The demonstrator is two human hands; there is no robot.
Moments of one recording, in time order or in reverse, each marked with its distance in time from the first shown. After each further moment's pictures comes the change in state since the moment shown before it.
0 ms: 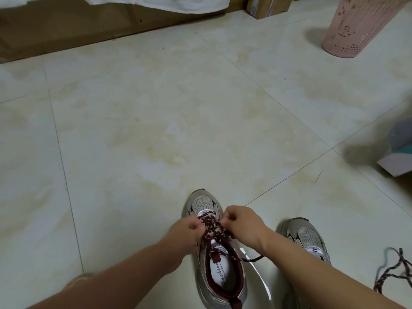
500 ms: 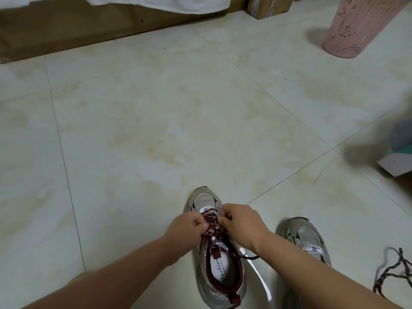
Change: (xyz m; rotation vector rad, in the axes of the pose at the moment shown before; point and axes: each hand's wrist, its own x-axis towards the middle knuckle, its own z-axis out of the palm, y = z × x) left_hand 0.007 0.003 -0.001 0.293 0.055 0.146; right_hand -0.008 -0.011 0.000 -0.323 0.083 -0.122
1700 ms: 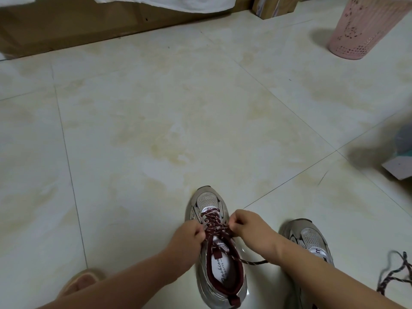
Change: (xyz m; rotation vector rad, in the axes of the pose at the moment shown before) left_hand -0.018 -0.013 0.007 -0.020 0.022 0.043; right_hand -0.010 0.015 0.002 0.458 -0.135 0.084
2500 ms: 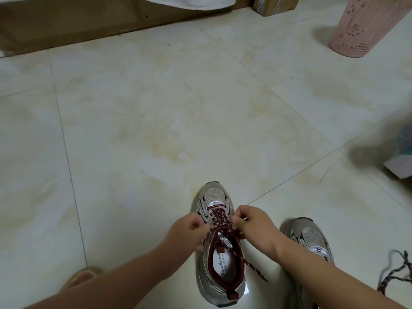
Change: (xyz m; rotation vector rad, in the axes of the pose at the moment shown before) left_hand -0.002 0.009 -0.008 -0.245 -0.009 -0.053; right_hand 0.003 0.004 -0.001 0.040 0.139 -0.013
